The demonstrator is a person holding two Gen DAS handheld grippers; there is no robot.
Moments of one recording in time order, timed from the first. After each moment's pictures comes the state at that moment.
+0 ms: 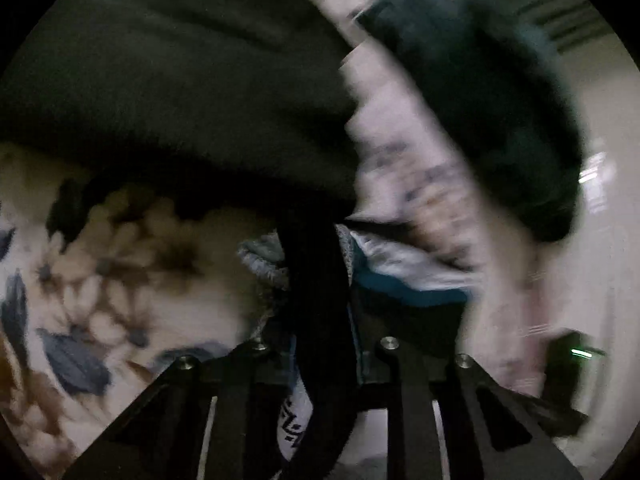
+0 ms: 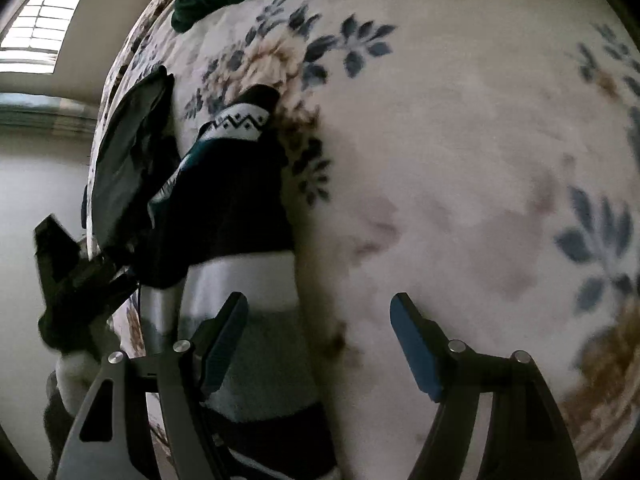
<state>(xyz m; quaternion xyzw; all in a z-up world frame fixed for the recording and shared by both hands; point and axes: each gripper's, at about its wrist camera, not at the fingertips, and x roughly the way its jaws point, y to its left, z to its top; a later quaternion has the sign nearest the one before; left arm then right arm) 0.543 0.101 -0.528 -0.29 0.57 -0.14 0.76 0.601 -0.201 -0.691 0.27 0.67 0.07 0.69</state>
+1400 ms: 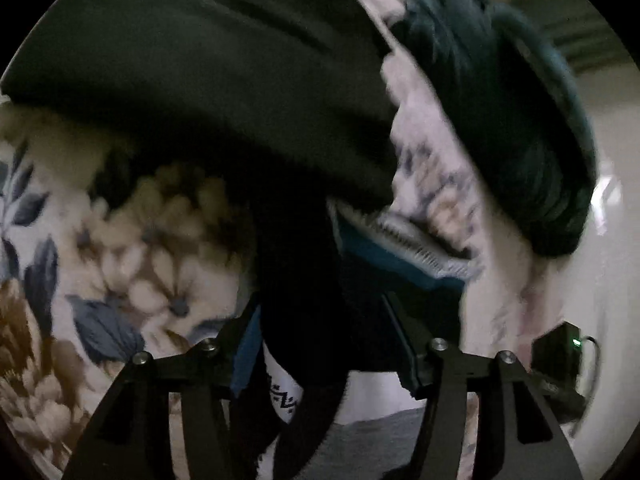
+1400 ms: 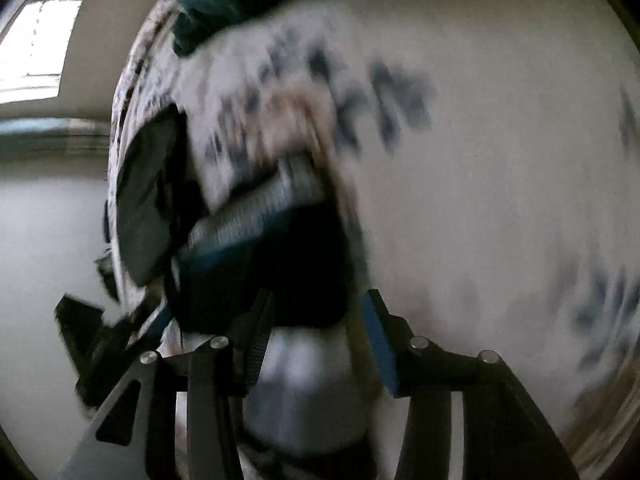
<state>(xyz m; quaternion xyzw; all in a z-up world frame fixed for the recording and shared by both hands) 0.542 0.121 -0.542 -0.27 0.62 -0.08 0.73 0.630 -0.197 -0.690 0.35 0.68 0.09 0.63</state>
